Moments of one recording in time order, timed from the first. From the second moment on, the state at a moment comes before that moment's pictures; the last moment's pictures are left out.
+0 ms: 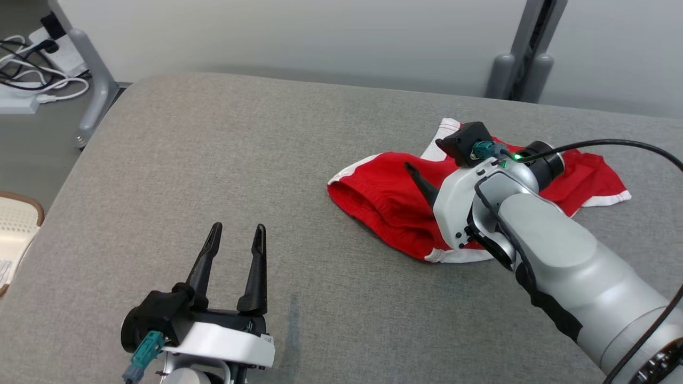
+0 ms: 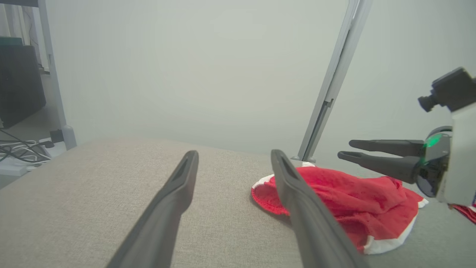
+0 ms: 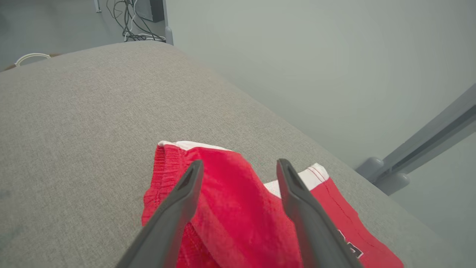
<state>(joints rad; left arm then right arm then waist) -0.07 0.05 -0.25 0.09 -0.34 0.05 -0.26 -0.97 -0.10 0.94 1.00 0.55 0.13 -0.06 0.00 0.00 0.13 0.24</state>
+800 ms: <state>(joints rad) -0.11 0.05 -0.16 0.06 -0.33 0.06 -0.26 -0.35 -0.19 0.09 0.22 0.23 0.13 -0.26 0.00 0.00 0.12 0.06</state>
